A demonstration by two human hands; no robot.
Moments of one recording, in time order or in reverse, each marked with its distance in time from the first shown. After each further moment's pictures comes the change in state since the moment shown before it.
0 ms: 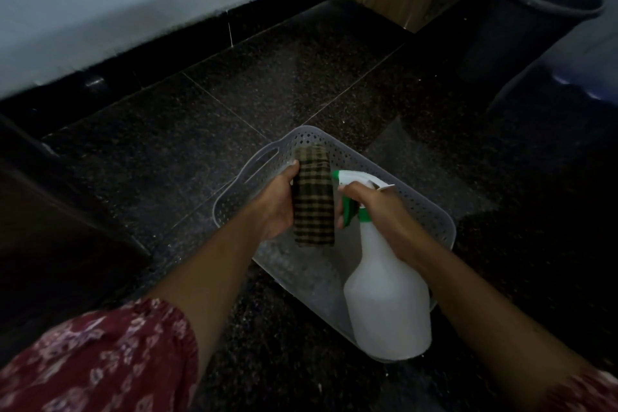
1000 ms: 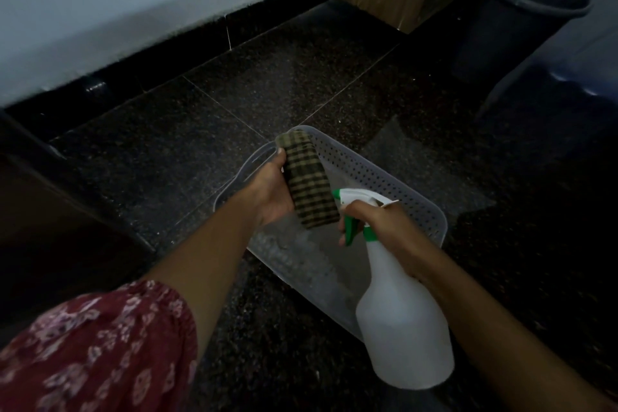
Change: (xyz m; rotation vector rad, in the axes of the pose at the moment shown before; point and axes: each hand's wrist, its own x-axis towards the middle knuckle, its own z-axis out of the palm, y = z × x) left_hand -0.019 0.015 0.008 -0.177 -0.037 0.027; right_hand -0.036 0.004 -0.010 -0.036 -0.012 0.071
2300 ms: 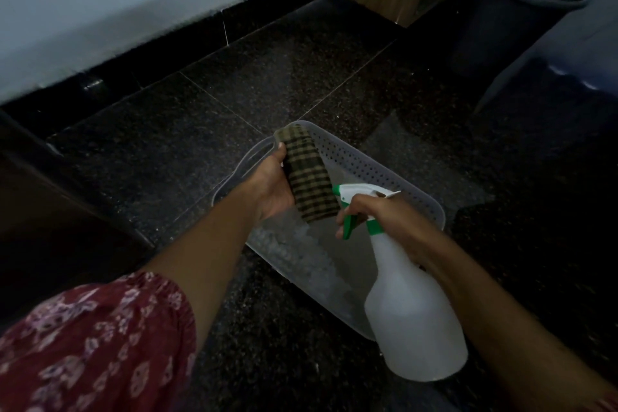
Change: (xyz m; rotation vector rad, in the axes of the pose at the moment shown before) left_hand -0.007 -0.001 0.010 0.015 0.017 0.005; right_hand -0.005 -0.010 -0.008 -0.078 -0.081 0.032
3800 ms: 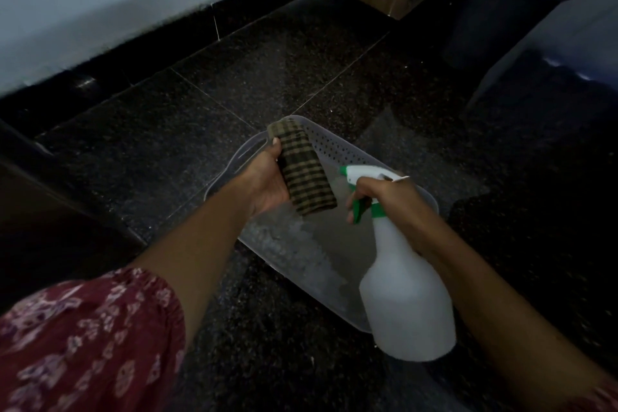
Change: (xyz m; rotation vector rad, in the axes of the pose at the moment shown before) left_hand 0.001 -0.001 0.001 0.001 -0.013 -0.005; right_hand 0.005 0.008 -0.011 0.028 0.138 -0.053
